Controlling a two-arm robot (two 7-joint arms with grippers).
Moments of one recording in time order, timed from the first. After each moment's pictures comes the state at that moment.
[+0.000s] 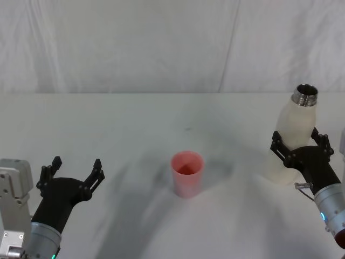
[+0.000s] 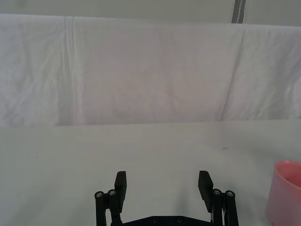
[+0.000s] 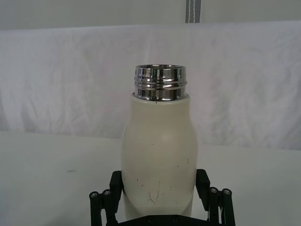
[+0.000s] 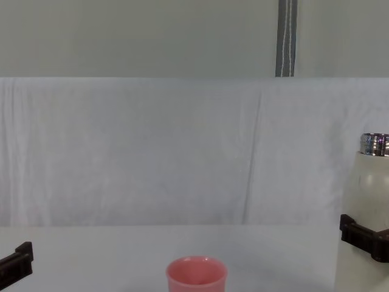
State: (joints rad) left arm 0.27 0.24 0.04 -1.85 -0.25 -0.02 -0.02; right arm 0.05 0.08 -0.10 -1.51 0.10 -0.11 0.12
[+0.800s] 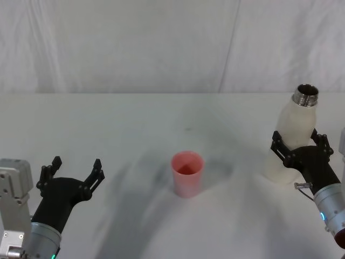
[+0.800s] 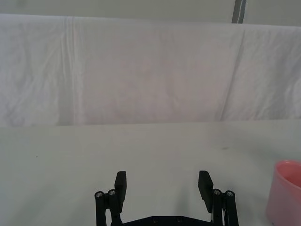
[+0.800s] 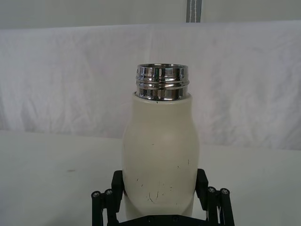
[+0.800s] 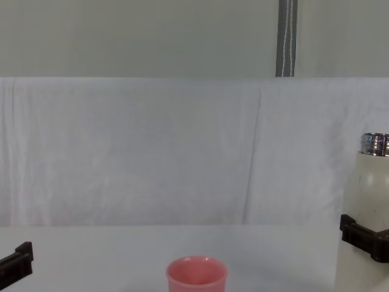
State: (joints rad) left arm 0.27 0.24 0.04 -1.85 -0.25 -0.02 -0.02; right arm 0.06 0.08 -0.10 -1.51 0.10 -0.10 0.12
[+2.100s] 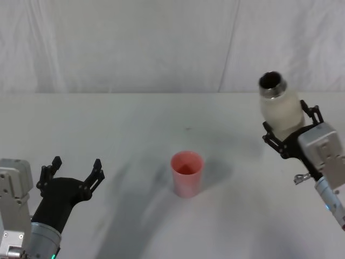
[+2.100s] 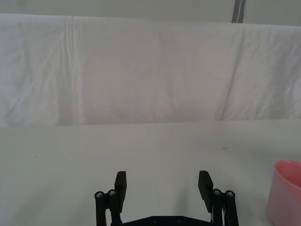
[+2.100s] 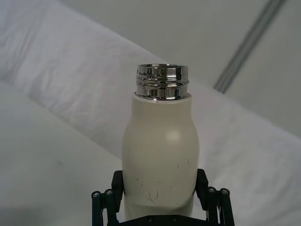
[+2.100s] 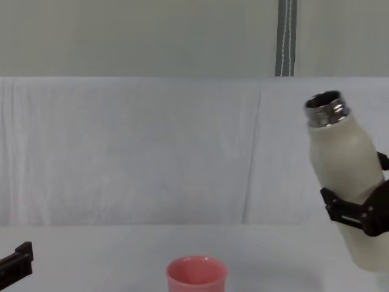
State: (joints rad) left arm 0.27 0.24 0.04 -1.85 -0.25 -0.02 -0.02; right arm 0.06 0.21 -0.20 -1.62 -0.28 -0.16 0.08
